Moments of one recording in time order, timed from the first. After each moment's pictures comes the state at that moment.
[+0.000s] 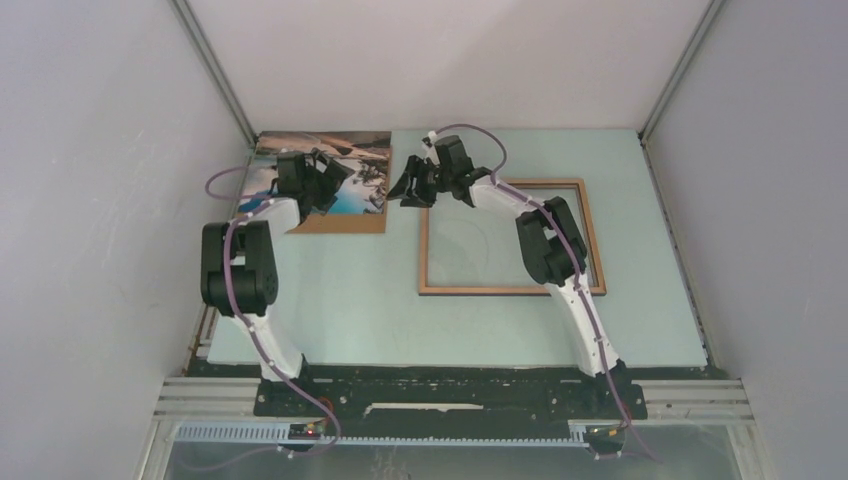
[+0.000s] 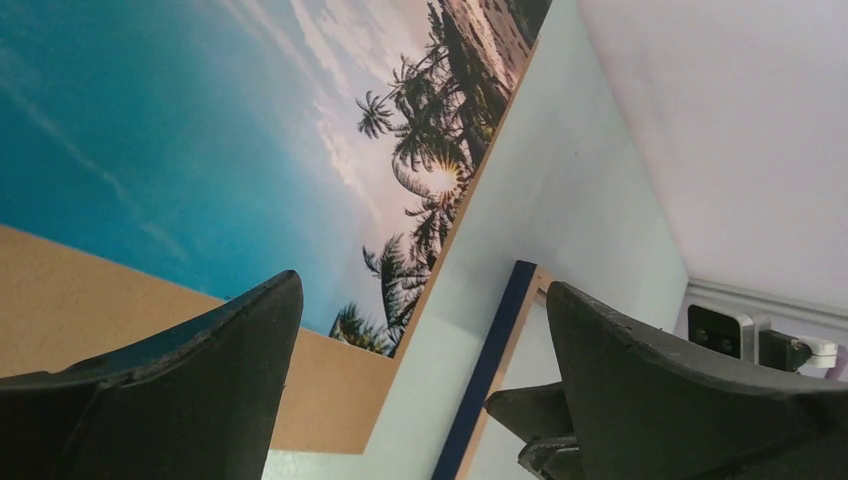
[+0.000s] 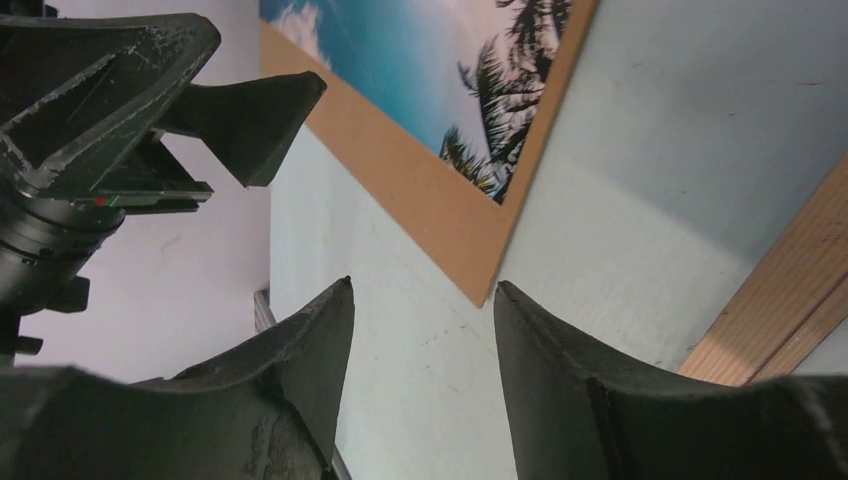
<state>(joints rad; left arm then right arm) 0.03 1.82 1.14 0.09 0.18 -0.94 0.54 2.45 1.99 -0.11 -0.61 0.81</state>
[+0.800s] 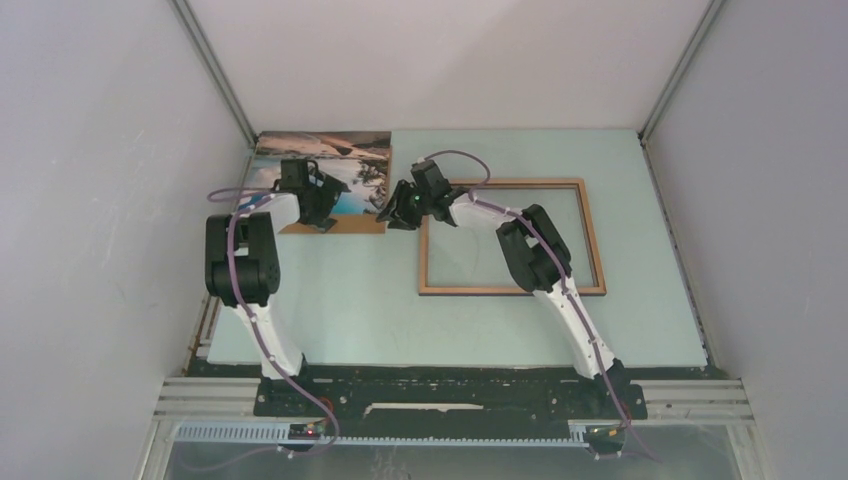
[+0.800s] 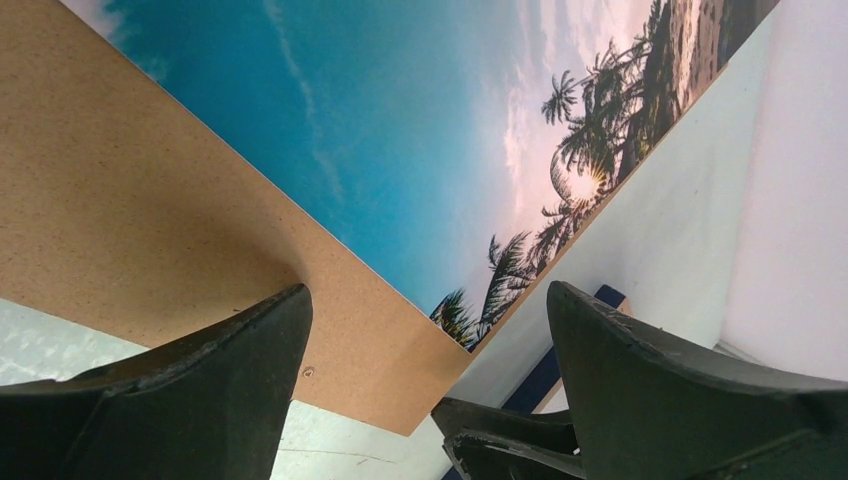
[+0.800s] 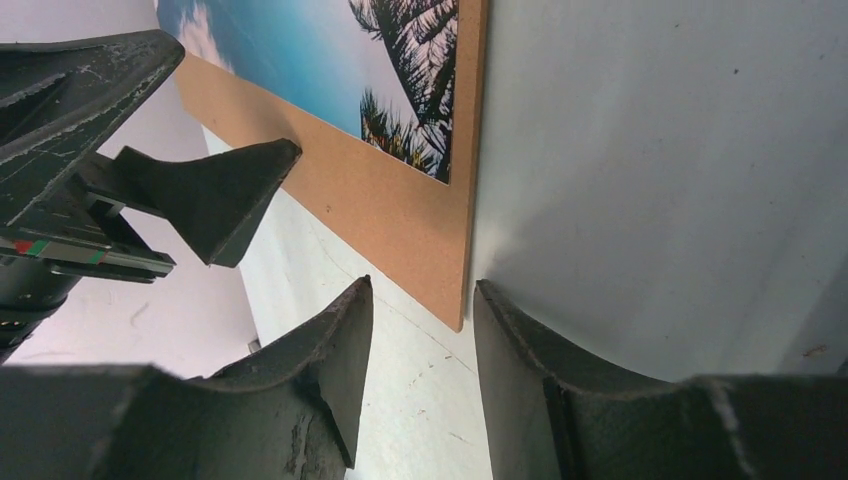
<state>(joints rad) 0.04 1.93 1.22 -0.17 0.12 -1.04 0.65 2.51 1.96 -0.12 -0.38 0.98</state>
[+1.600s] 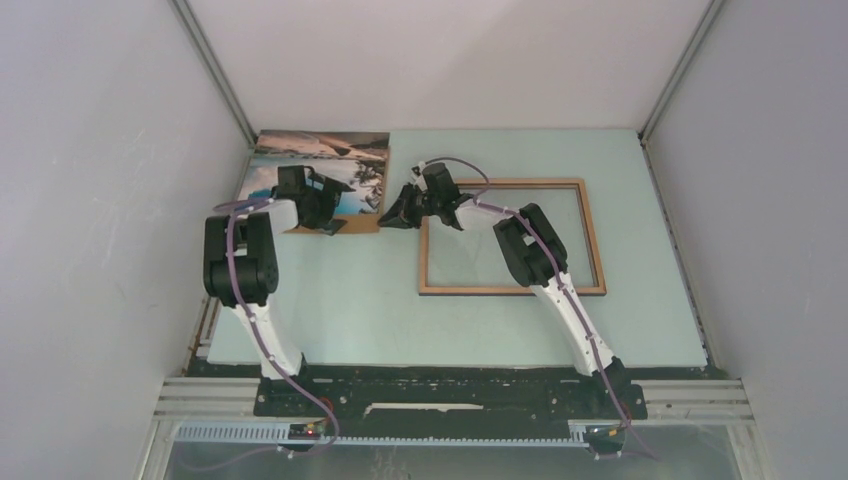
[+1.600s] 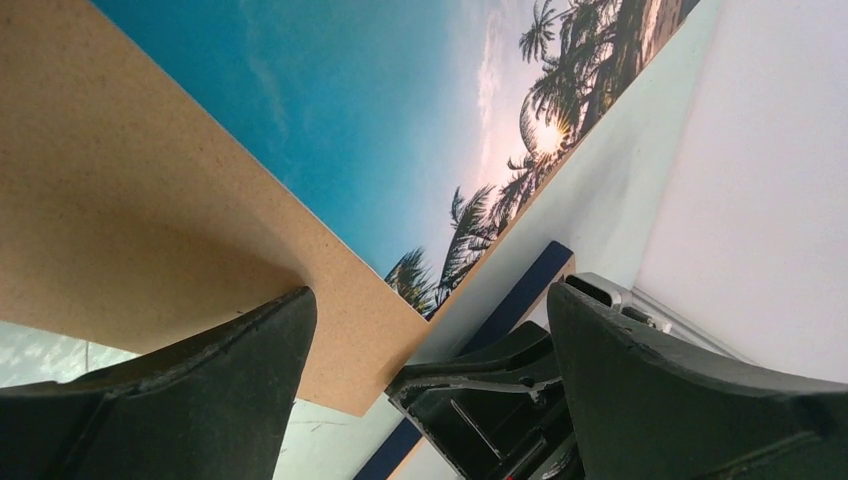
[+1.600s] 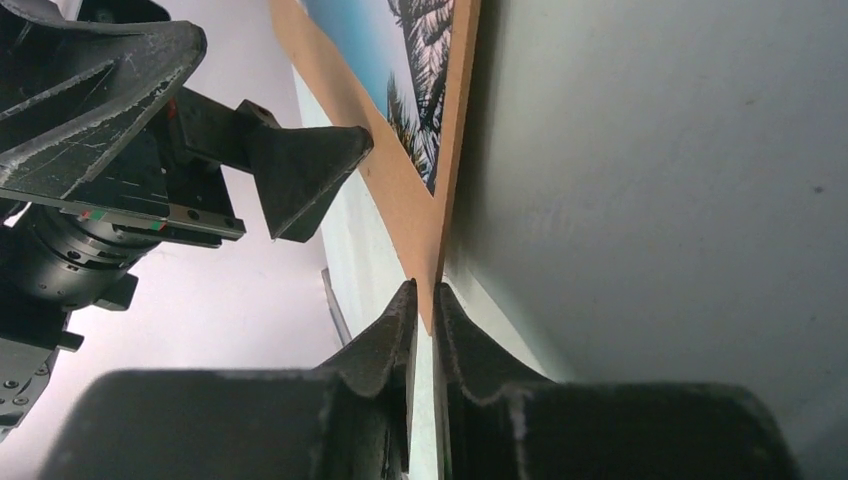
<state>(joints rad) 0.07 1.95 1.18 -0.11 0.30 -1.17 0.60 2.61 1.96 0.14 -0.68 1.12</state>
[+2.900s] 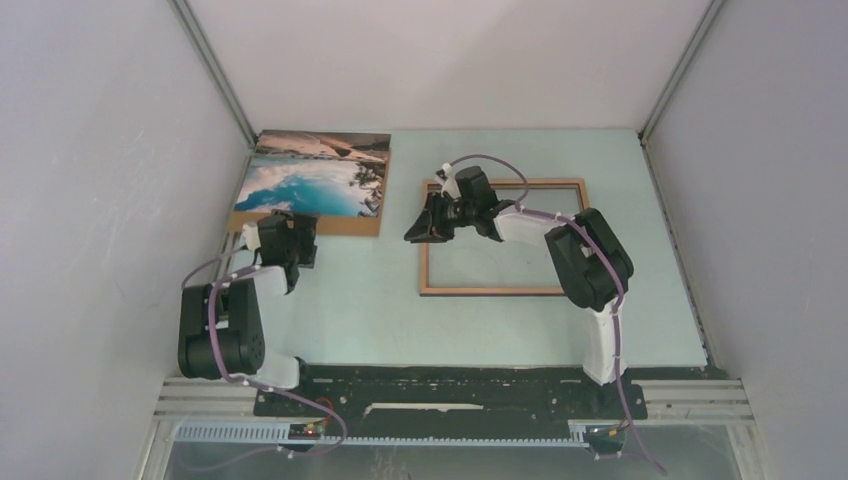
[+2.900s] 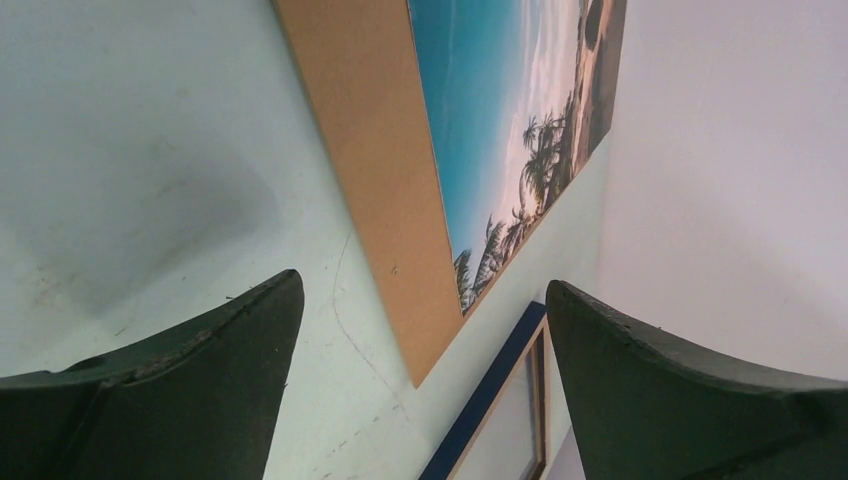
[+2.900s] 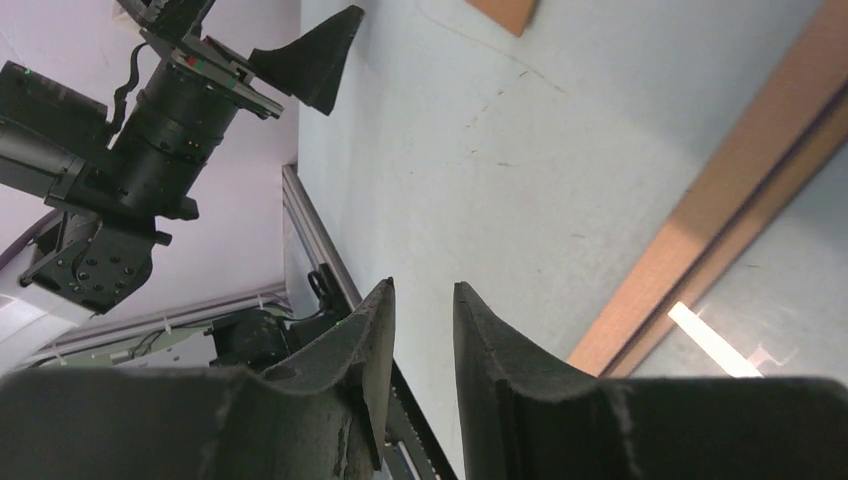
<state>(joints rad) 0.13 1.45 0.53 0.34 0.00 -1.29 0.58 2.05 1.34 0.12 -0.71 0.84</state>
